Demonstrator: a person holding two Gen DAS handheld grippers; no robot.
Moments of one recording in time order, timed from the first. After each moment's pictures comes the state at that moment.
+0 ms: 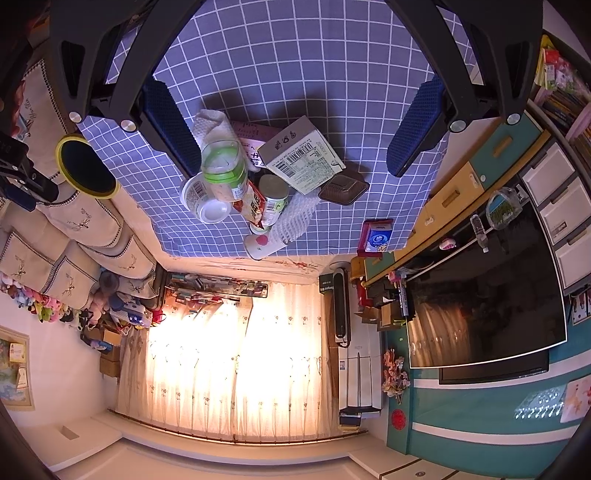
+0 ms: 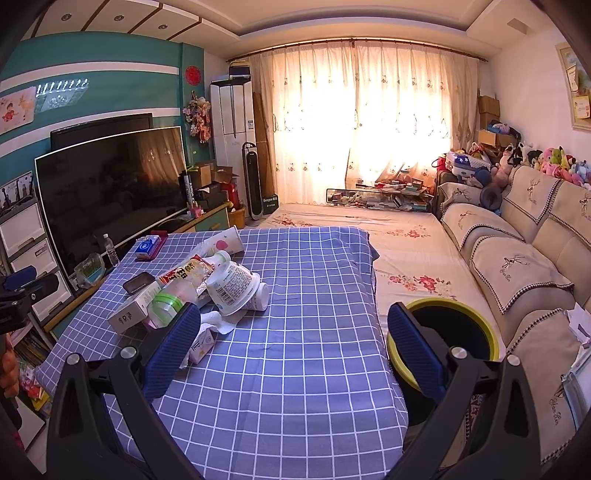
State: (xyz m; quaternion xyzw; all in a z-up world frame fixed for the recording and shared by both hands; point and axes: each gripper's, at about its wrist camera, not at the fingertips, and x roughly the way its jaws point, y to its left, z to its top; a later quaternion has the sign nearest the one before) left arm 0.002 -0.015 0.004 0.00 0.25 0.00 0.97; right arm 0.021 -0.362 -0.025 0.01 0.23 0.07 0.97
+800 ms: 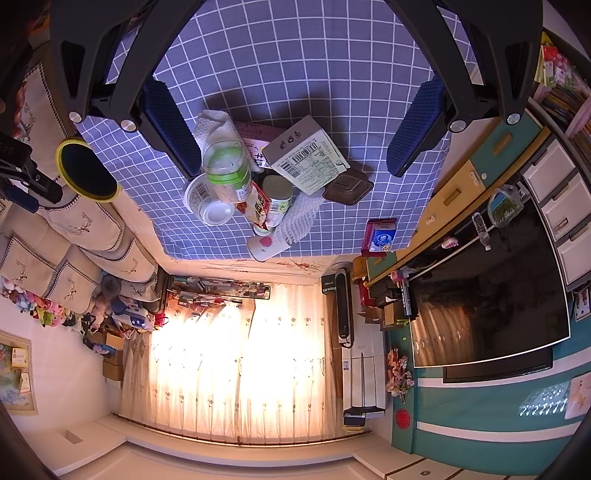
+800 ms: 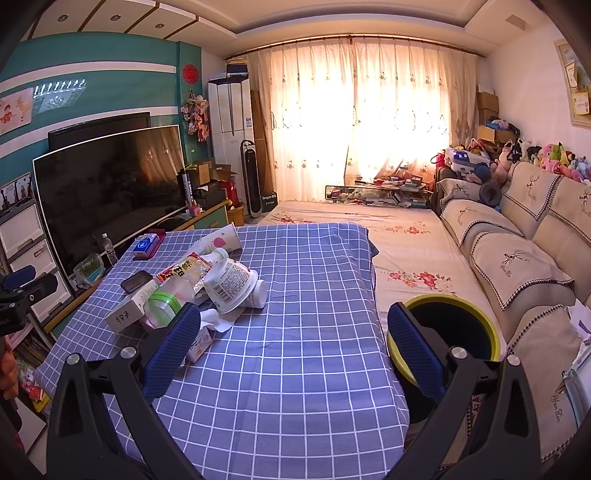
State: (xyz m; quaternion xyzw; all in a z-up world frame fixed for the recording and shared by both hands) left arm 0.006 -0.020 0.002 0.01 0.25 0.00 0.97; right arm 0.024 -0.364 -0.030 0.02 0.23 0.07 0.97
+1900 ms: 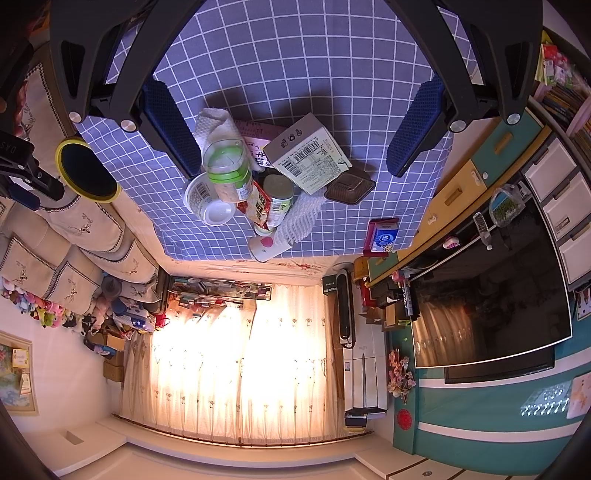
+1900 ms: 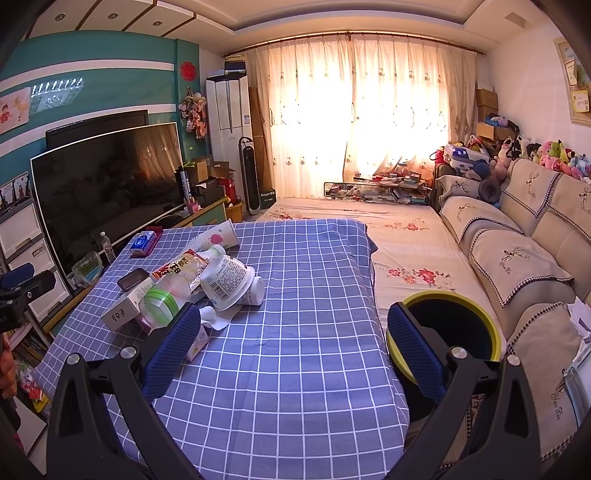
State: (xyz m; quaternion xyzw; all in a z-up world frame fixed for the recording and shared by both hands) left arm 0.012 -0.022 0.001 0.01 0.25 -0.01 0.97; right arm 0.027 -0.368 -0.034 0.02 0.24 0.07 0.97
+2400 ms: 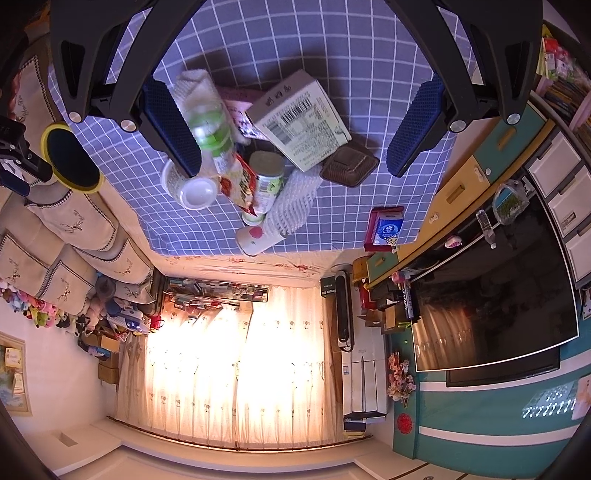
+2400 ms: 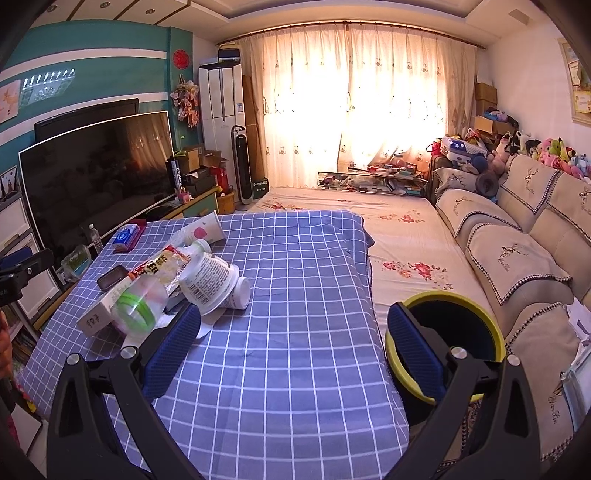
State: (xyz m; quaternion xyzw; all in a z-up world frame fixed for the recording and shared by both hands) left arm 0.080 -0.012 -0.005 0.01 0.26 0.00 0.97; right arm 0.079 -0.369 -0.045 0.02 0.26 0.05 0.96
